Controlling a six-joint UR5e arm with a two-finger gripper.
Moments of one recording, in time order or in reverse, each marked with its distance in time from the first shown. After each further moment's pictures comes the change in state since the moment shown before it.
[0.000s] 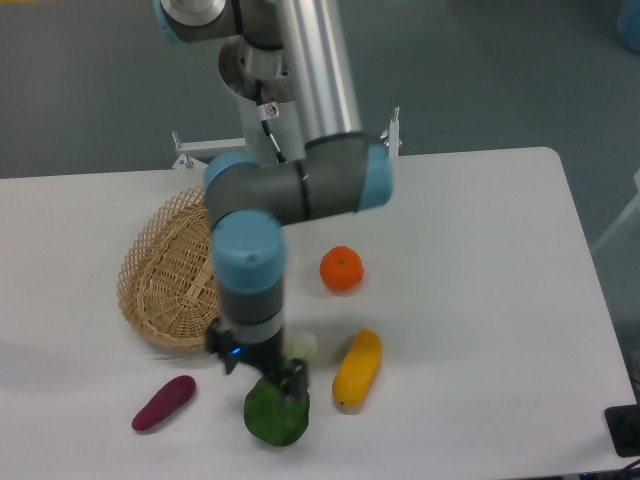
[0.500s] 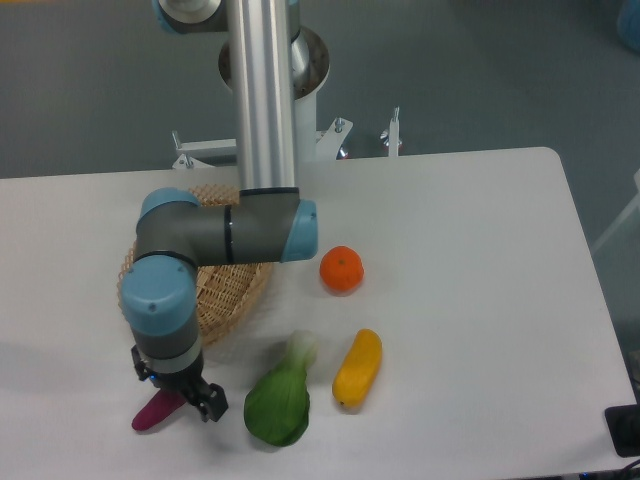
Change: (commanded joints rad) arm -0.072 -0.035 -0.032 -0.012 0.000 0.002
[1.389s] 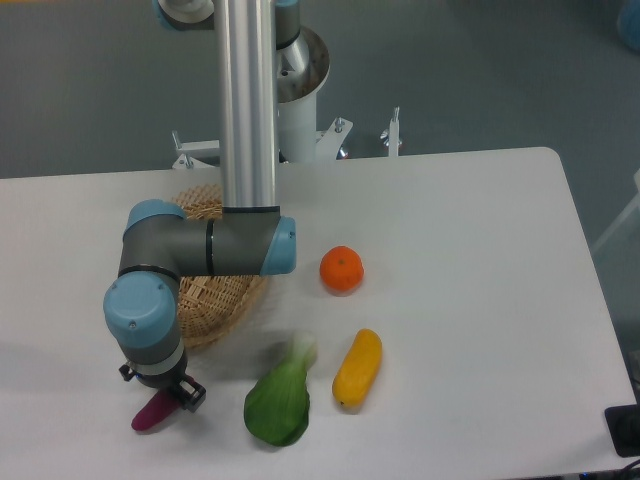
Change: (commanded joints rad) arm -0.015 -0.008 0.008 0.000 0.003 -0.002
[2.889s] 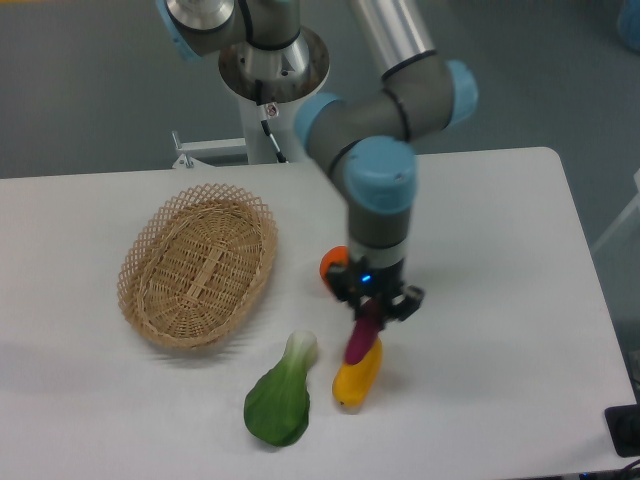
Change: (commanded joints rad) arm 0.633 0.331 -0.274 -0.003 0.052 0.481
